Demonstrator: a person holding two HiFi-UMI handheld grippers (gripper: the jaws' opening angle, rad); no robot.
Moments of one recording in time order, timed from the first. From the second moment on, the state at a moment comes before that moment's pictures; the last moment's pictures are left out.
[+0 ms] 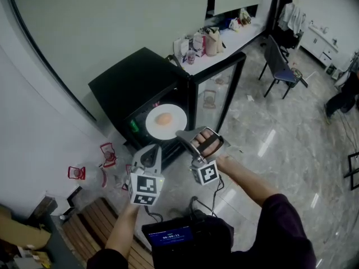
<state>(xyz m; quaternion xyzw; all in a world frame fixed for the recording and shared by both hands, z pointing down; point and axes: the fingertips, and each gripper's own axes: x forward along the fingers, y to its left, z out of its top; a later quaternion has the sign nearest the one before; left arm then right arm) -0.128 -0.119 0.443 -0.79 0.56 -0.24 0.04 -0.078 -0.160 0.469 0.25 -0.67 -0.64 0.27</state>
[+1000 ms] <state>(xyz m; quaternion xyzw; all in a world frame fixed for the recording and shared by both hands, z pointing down) -0.195 -0.253 0.726 -0.69 0.67 -0.26 -0.08 -0.185 -0.272 0.740 0.14 -0.68 -0.68 0.23</state>
